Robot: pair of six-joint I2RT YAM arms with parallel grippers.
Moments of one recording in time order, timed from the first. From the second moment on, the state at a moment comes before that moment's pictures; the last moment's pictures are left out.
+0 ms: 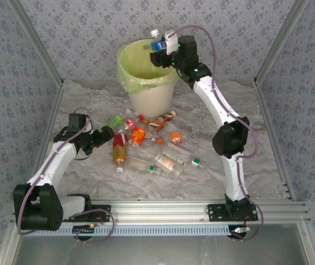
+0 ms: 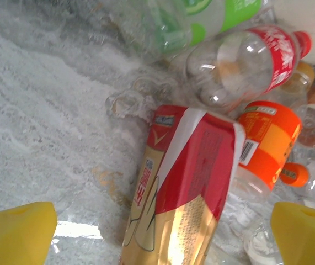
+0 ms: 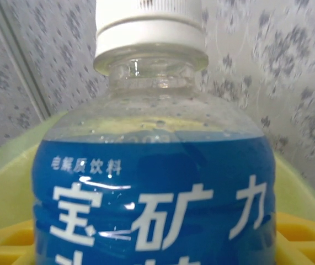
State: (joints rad) left arm -0.07 1.19 0.79 -0.64 0.30 -0.58; right arm 0.43 2.22 2.36 -0.35 -0.21 -0.01
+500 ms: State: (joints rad) left arm -0.16 1.19 0.72 -0.64 0.30 -0.58; right arm 0.48 2.23 2.44 -0.59 -0.15 -0.05
